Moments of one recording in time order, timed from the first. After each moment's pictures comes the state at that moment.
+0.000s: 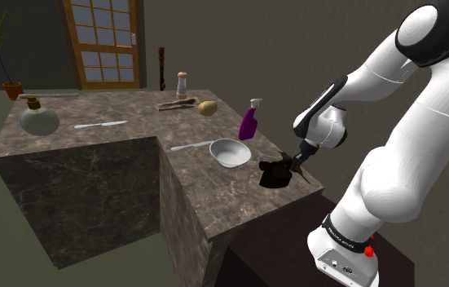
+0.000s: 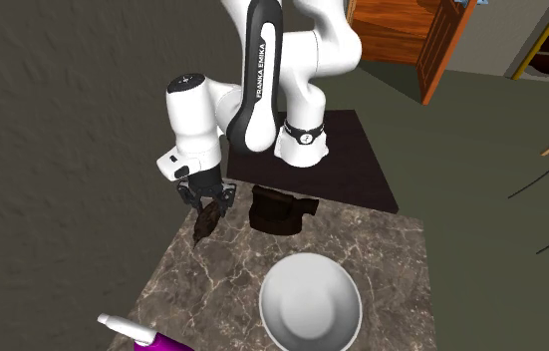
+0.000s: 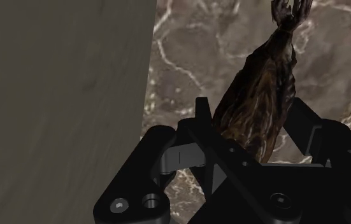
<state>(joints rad) 0.13 -0.01 -0.90 -2.86 0.38 2.95 -1.00</state>
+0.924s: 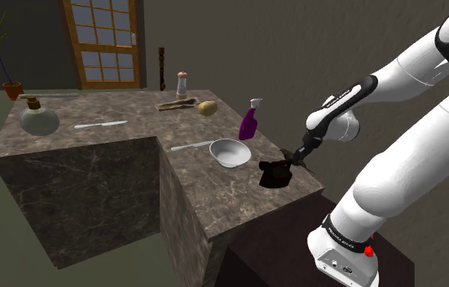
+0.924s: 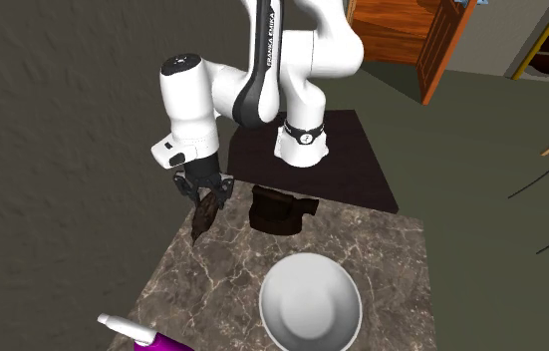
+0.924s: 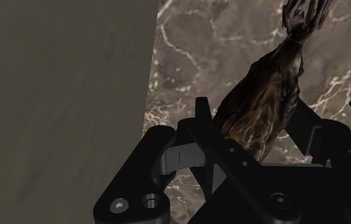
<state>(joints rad) -0.12 -0.20 -0.77 -2.88 -0.13 2.83 -0.63</state>
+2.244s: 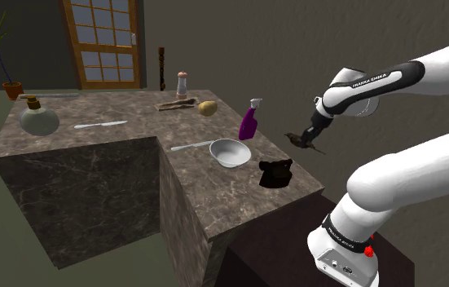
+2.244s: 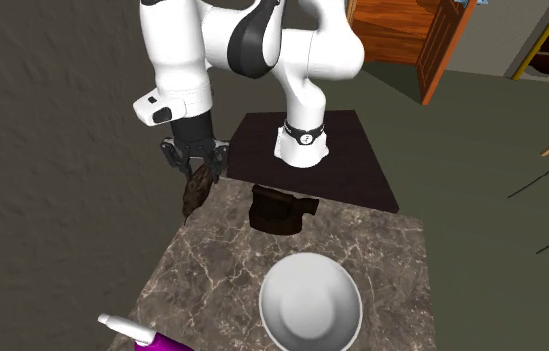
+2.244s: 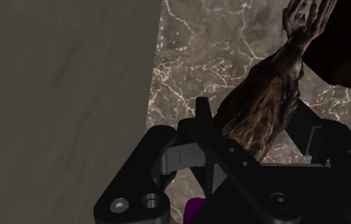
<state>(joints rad) -0.30 -0.54 -0.57 -2.81 -0.30 2.44 -0.47</state>
